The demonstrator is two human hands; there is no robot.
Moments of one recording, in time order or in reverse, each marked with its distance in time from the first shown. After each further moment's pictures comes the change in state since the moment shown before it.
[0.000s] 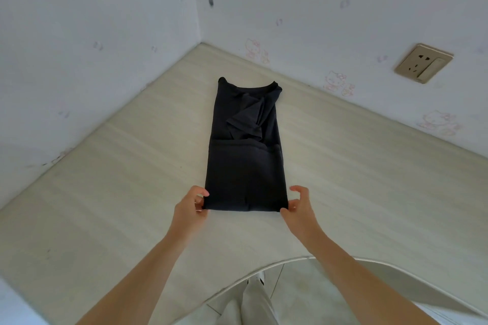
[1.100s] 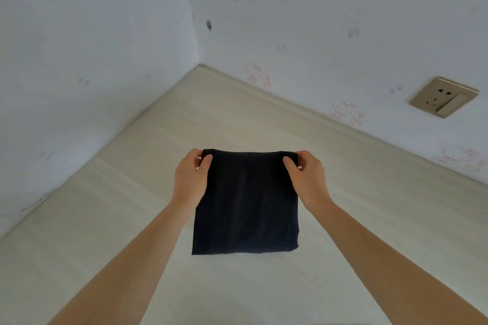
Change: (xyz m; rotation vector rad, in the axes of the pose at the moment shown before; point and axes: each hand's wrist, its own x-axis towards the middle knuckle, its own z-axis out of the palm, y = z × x) left_hand 0.138 0.111 -0.035 -0.214 0.235 0.063; right_hand 0.107 -0.139 -0.039 0.031 0.258 -0.261
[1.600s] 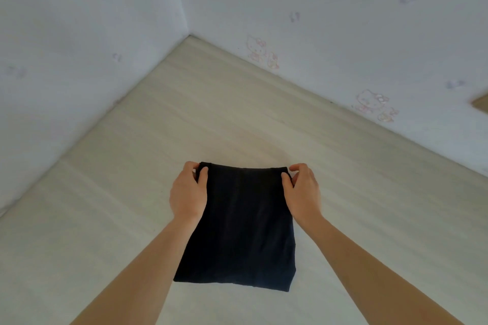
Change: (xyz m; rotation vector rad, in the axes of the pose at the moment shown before) left_hand 0.058 -0.057 0.068 0.365 0.085 -0.166; right_hand 0.079 0.076 0.049 -0.354 -0.074 0.086
